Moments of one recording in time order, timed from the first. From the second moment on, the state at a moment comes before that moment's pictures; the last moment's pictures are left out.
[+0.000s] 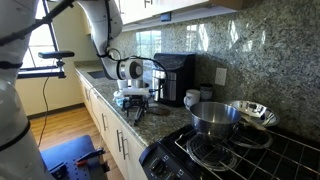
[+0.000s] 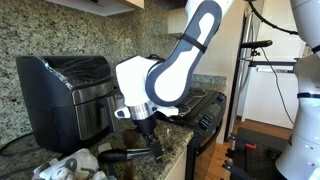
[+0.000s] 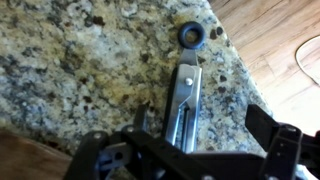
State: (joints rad) arm 0.22 0.41 0.23 -2.22 -0.26 2.40 -0.35
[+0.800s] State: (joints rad) arm 0.20 0.43 0.21 -2.21 -0.26 2.43 -0.35
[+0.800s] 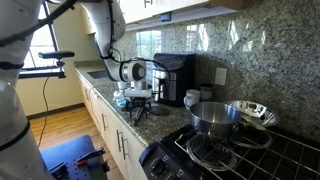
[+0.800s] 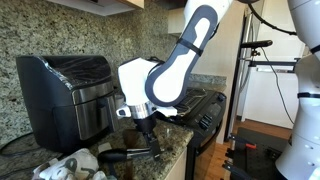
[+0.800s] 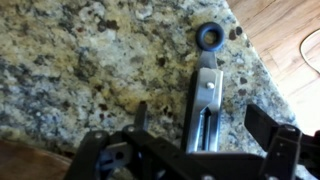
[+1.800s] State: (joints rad) arm 0.20 0.43 0.21 -2.19 -0.27 2.43 -0.35
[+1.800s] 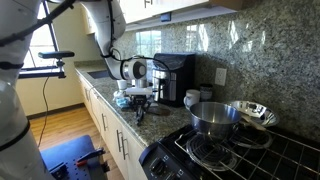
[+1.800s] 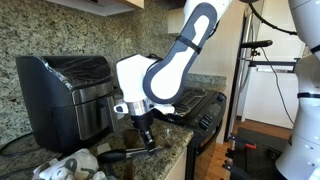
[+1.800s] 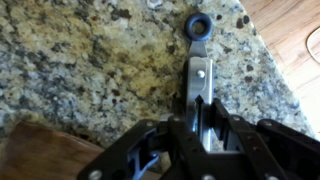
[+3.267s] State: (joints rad) arm 0.21 0.26 0.25 -2.19 -0.26 2.40 -0.35
